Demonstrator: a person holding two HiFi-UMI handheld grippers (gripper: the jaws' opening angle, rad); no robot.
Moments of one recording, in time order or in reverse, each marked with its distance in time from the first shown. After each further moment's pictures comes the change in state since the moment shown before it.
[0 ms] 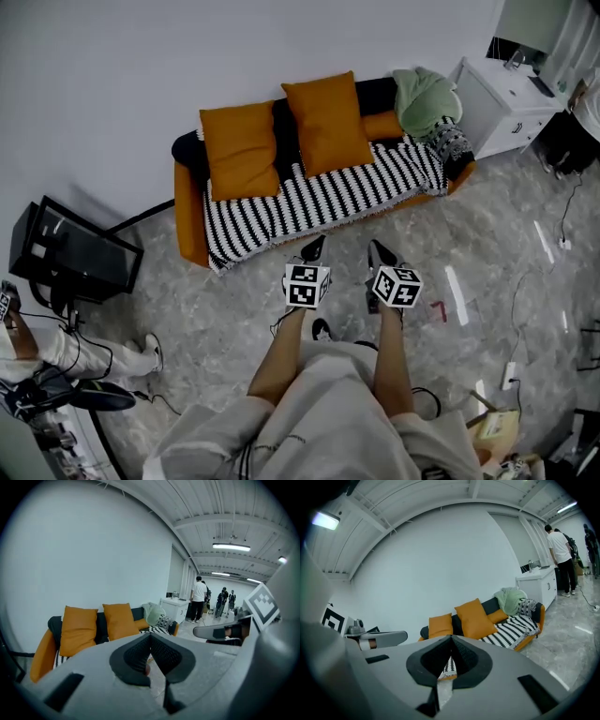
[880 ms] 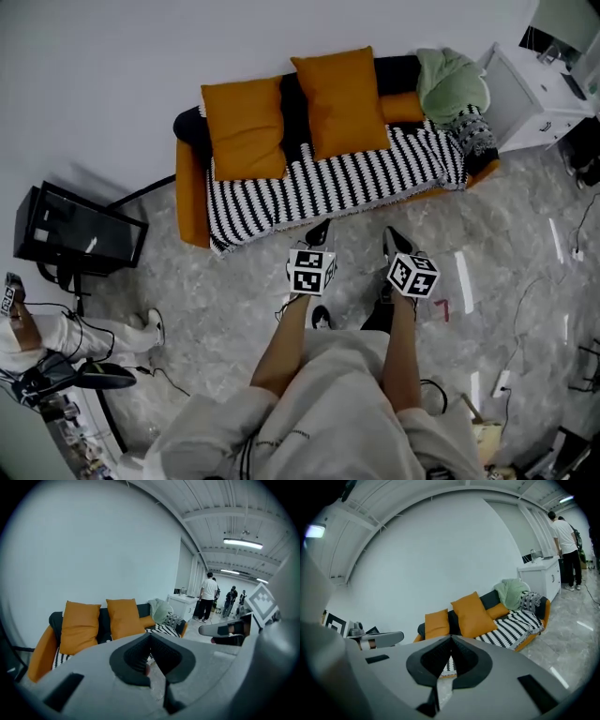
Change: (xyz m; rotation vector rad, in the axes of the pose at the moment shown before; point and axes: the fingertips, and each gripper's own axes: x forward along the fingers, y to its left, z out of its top) left arm 0.091 0.030 0.009 -0.048 0.057 0.075; right arm 0.076 -0.072 0.025 0.036 0.095 0.024
